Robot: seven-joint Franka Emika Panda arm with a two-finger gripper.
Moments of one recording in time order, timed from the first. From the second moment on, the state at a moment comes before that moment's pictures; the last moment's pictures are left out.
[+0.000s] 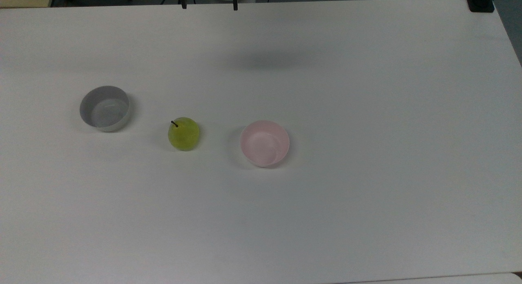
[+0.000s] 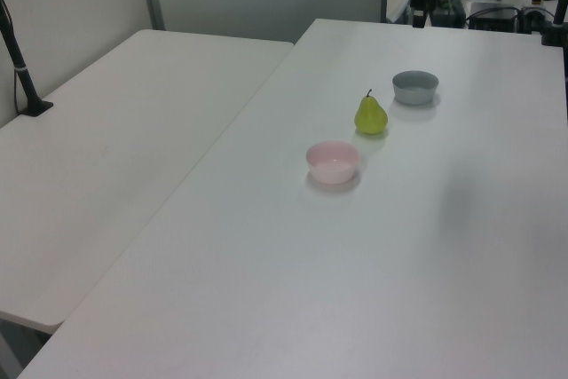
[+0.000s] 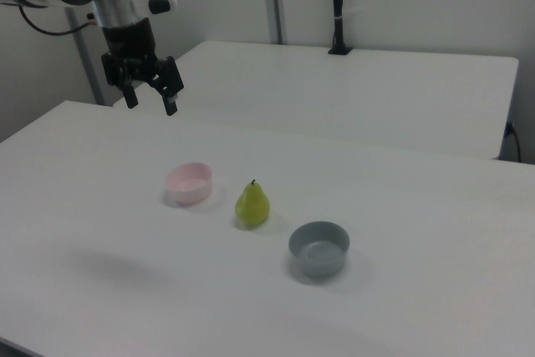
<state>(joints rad) 0.07 -0.02 -0.02 -1.62 -0.02 1.63 0.03</state>
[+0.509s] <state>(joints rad) 0.07 -0.02 -0.02 -1.62 -0.02 1.63 0.03</state>
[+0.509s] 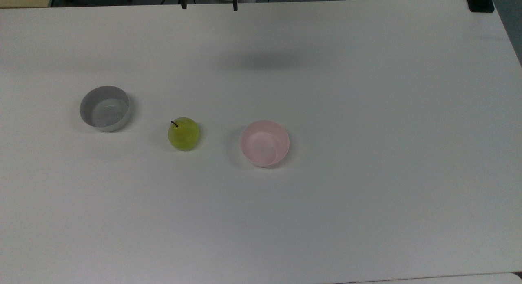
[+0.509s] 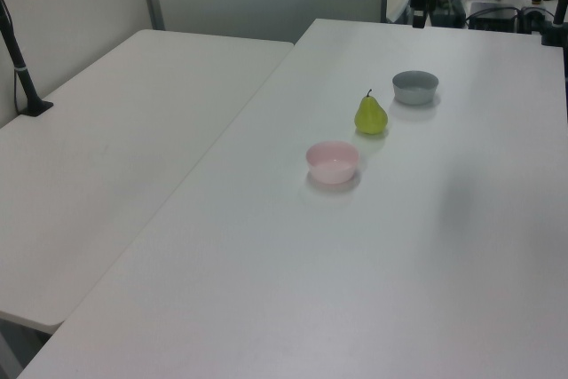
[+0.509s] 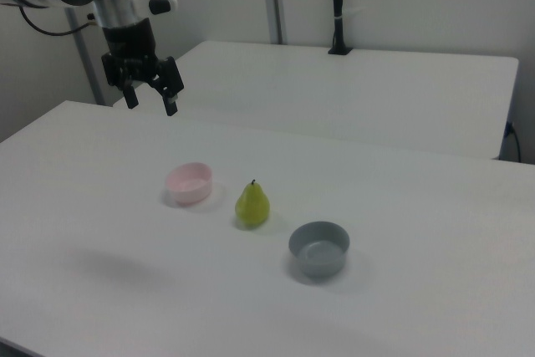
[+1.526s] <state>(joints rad) 0.03 0.21 -0.04 -1.45 -0.02 1.68 0.00</state>
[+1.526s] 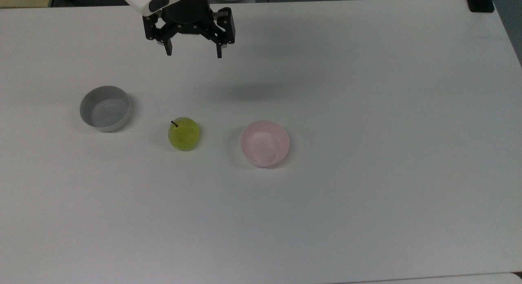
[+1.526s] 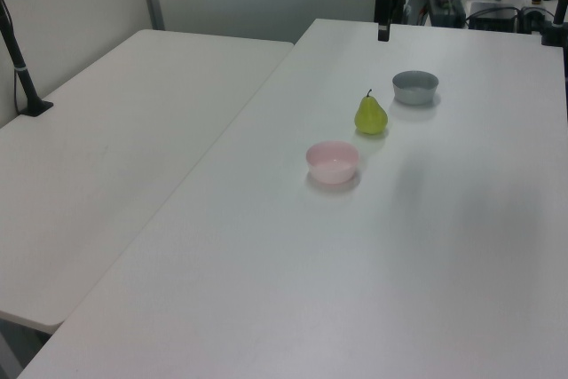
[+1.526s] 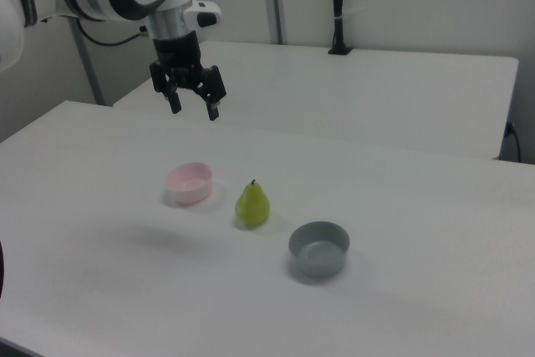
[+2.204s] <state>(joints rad) -0.01 0.27 -0.04 -1.44 -0.04 1.78 0.00</state>
